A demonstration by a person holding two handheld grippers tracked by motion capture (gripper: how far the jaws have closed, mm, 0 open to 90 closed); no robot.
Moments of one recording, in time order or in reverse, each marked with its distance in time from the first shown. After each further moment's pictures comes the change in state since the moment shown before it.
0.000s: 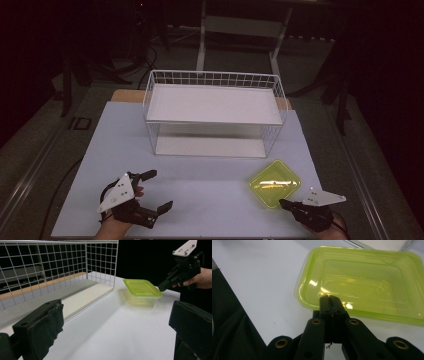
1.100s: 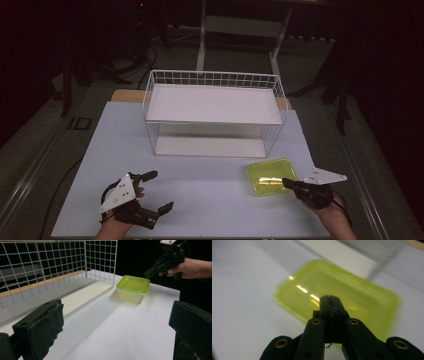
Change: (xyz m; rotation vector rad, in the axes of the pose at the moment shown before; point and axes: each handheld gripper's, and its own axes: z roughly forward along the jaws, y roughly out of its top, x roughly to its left) left arm -0.001 -0.001 0.001 0.010 -0.007 0.000; right arm -0.044 0.029 0.004 -0.039 -0.088 -0.027
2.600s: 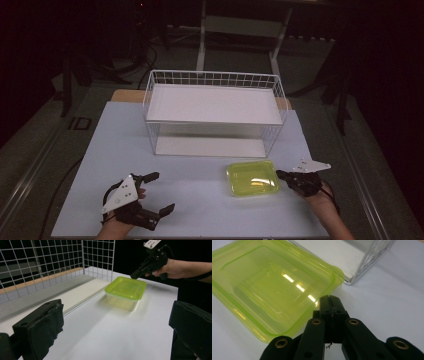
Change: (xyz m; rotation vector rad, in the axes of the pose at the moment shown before) left arm -0.001 -0.002 0.002 0.020 -0.014 -0.006; right arm -0.016 0.004 0.044 0.047 -0.013 -0.014
